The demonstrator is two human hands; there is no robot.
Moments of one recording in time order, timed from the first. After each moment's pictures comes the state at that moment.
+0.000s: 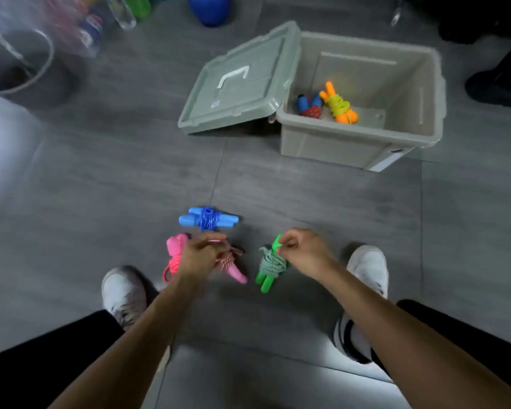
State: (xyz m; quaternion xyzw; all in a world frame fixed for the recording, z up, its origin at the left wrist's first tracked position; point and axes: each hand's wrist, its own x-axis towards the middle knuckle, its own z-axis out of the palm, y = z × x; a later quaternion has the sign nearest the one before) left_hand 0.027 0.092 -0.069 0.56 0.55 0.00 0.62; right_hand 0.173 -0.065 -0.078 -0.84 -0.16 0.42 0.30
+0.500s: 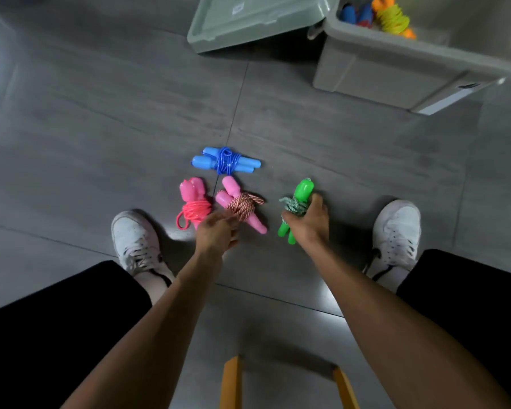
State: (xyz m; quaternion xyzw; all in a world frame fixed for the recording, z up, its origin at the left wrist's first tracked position) left_hand -0.024 0.079 -0.131 0.40 0.65 0.00 0.65; right_hand 0.103 -0.043 -0.169 -0.90 -0.01 0.33 0.28
